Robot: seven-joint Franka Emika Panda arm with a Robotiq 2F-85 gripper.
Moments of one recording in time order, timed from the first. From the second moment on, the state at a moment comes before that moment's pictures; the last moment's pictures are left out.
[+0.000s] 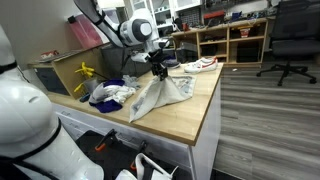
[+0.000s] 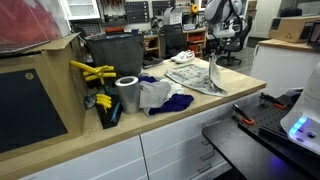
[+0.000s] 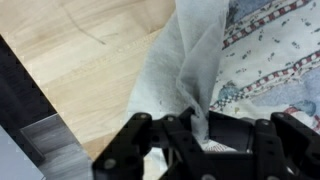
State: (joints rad) arm -0.01 0.15 -0.07 -2.30 -0.11 2.48 0.44
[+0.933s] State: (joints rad) arm 0.08 0.28 -0.07 -2.12 -0.11 2.48 0.52
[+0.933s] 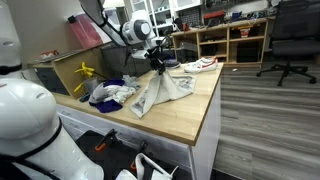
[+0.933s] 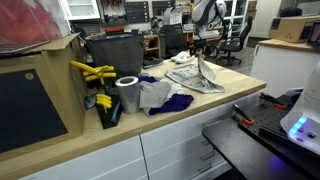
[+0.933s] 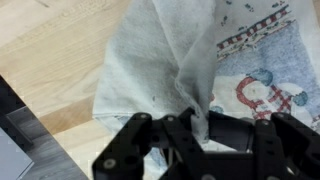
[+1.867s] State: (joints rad) arm 0.13 0.38 -0.06 -1.94 -0.10 2.49 0.56
